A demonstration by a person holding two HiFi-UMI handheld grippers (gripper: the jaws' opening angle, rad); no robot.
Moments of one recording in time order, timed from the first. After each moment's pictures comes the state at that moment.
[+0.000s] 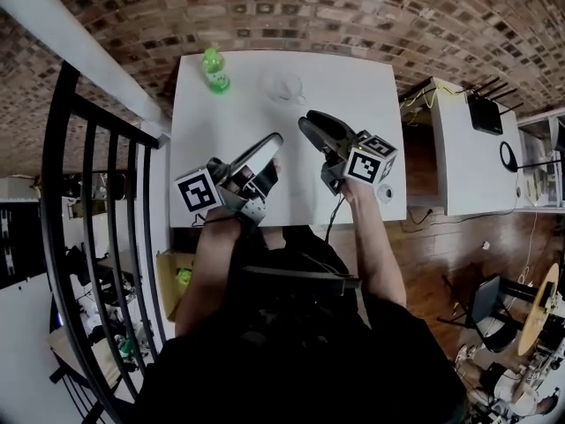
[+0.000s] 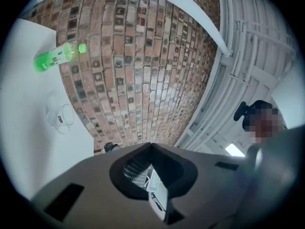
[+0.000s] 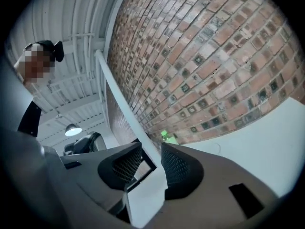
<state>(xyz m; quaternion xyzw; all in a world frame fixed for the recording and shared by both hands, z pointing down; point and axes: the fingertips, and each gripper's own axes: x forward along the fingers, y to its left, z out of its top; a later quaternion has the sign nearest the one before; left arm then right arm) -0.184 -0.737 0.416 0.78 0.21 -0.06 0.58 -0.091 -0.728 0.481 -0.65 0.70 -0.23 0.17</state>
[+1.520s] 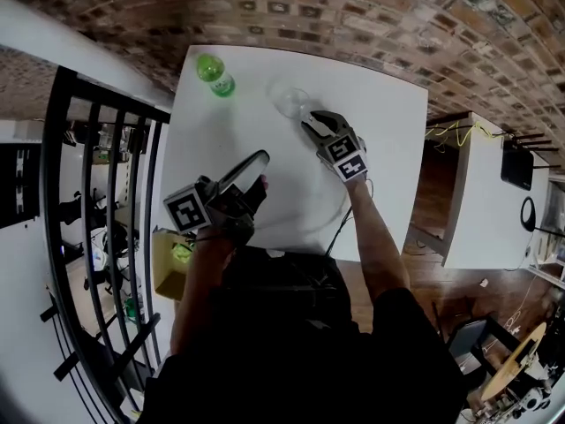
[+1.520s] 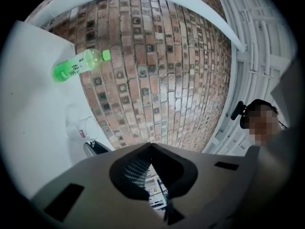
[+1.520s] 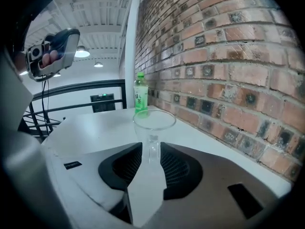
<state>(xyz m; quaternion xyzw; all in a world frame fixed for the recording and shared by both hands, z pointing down) -0.084 -0.784 0.482 0.80 0.06 -0.04 0.60 0.046 -0.806 0.683 -0.61 0.74 -0.15 -0.22</state>
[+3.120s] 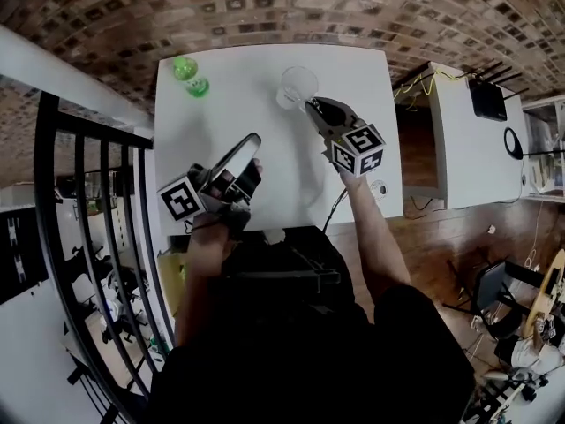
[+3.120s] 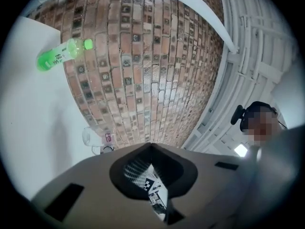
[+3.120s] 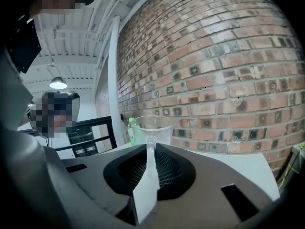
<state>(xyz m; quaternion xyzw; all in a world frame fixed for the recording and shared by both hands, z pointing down) -0.128 -0.747 0.435 0.79 0.17 -0.04 0.59 0.021 -0.718 0.543 -0.74 0.66 -0.14 -0.03</state>
